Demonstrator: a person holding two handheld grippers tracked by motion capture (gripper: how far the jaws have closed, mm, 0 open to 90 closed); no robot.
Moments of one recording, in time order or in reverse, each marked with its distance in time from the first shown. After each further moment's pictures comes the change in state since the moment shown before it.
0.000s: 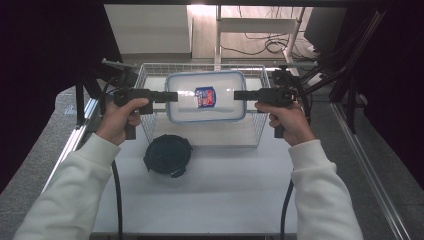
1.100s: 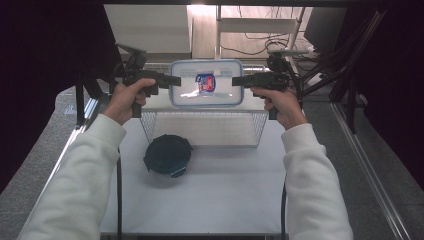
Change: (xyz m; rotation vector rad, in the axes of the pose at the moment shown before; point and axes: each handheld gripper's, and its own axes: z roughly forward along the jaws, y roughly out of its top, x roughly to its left) left arm 0.034 0.049 0.027 0.067 0.032 -0.034; right arm -0.032 0.037 0.028 0.019 -0.029 0.069
